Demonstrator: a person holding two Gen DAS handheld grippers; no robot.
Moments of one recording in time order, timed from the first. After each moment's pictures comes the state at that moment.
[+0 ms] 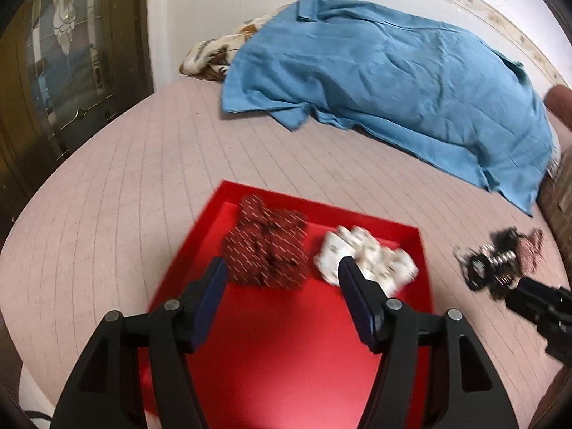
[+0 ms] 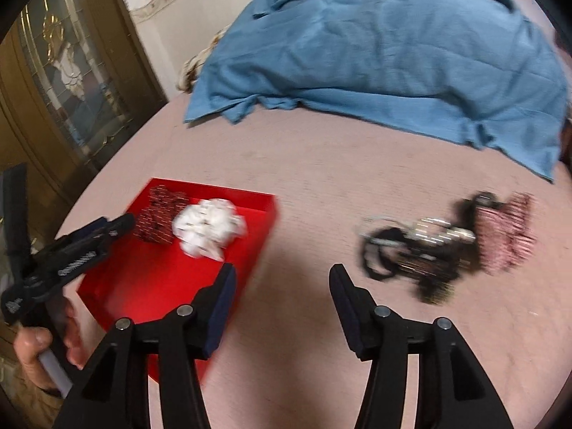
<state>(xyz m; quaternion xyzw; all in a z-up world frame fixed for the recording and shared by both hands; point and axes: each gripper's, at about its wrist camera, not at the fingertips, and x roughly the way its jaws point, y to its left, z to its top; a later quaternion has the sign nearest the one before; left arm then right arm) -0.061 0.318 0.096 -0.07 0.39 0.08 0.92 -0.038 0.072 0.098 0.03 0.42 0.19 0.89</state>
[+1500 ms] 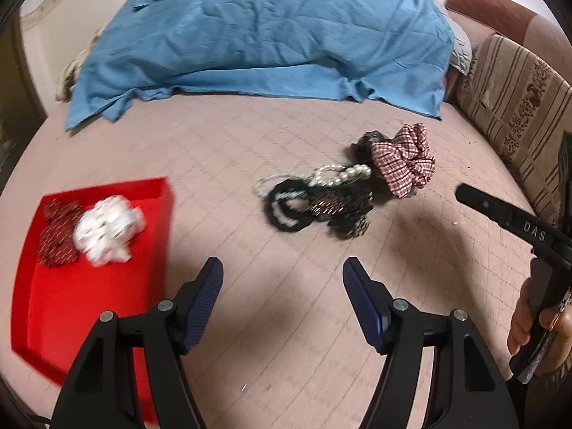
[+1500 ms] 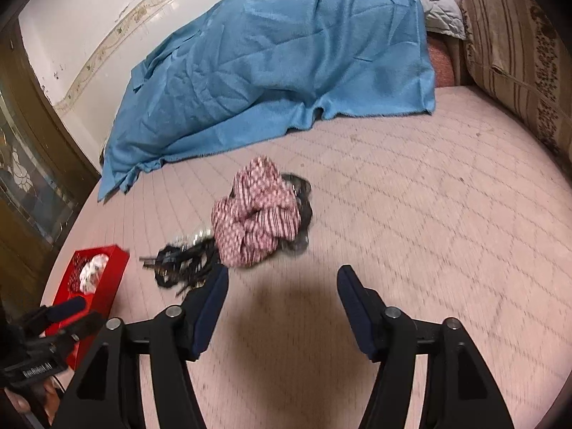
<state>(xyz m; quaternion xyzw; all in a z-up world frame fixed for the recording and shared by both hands) -0.050 0.087 0.077 0.02 0.45 -0.09 0.89 -0.029 -0.166 0.058 0.16 0.38 0.09 0.91</state>
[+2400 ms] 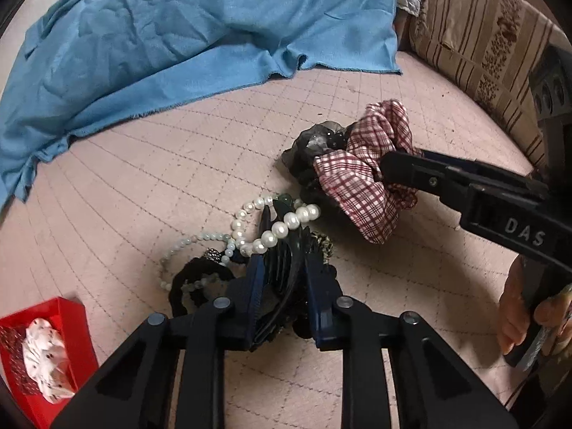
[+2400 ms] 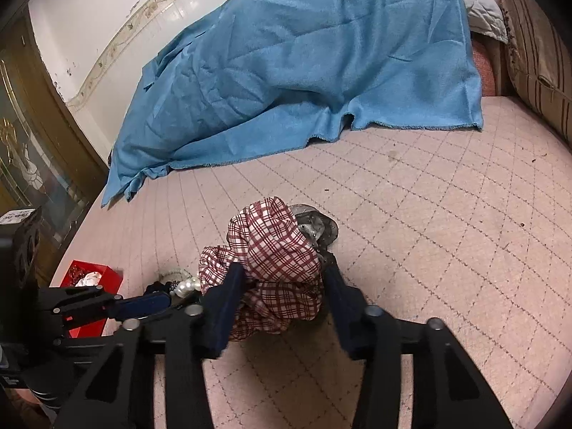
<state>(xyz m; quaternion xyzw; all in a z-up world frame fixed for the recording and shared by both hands) 0.039 0.012 0.038 0.11 0.48 -0.20 0.85 0.037 -0.158 0.037 0.15 0.37 0.13 0.91</state>
